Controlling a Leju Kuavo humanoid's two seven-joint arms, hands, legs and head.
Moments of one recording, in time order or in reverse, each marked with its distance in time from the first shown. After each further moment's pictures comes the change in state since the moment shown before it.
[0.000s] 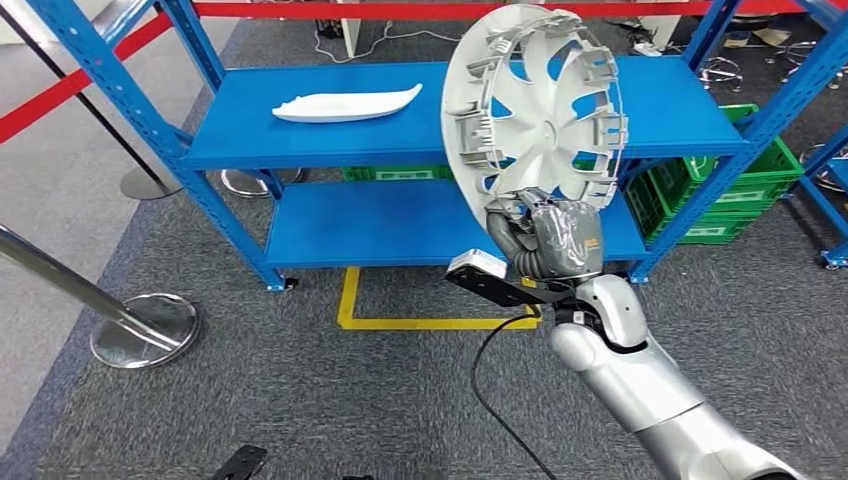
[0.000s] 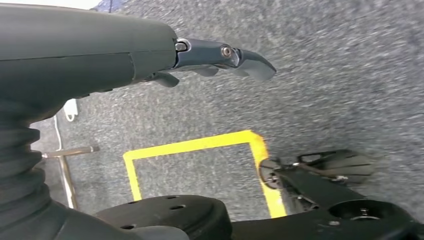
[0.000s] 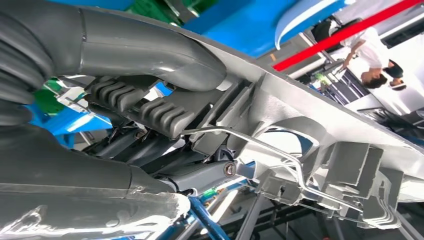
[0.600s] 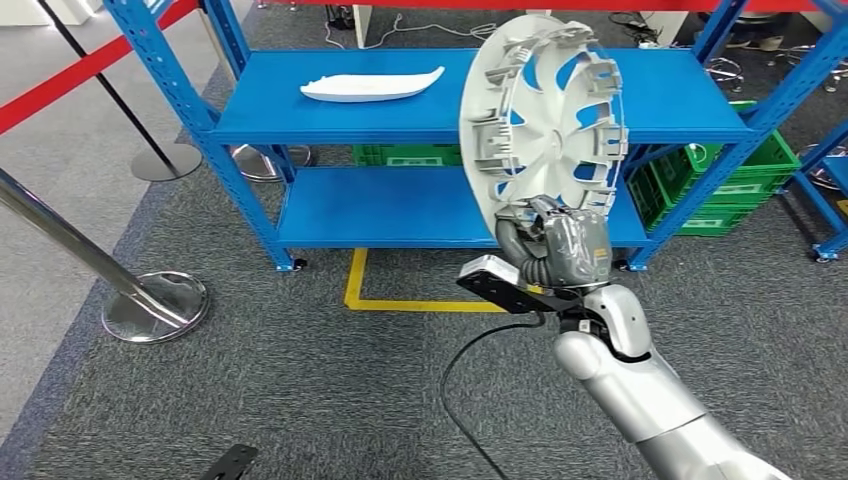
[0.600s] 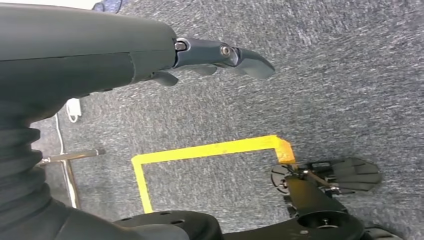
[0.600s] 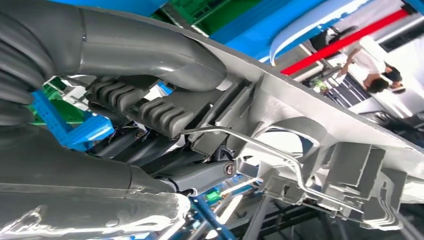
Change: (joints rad) left arm 0.002 0.005 0.000 0.000 -0.002 0.002 -0.020; right arm 0.036 0.002 -0.020 -0.016 -0.054 -0.021 -0.026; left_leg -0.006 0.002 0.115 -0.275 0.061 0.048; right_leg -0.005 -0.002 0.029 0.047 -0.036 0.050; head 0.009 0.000
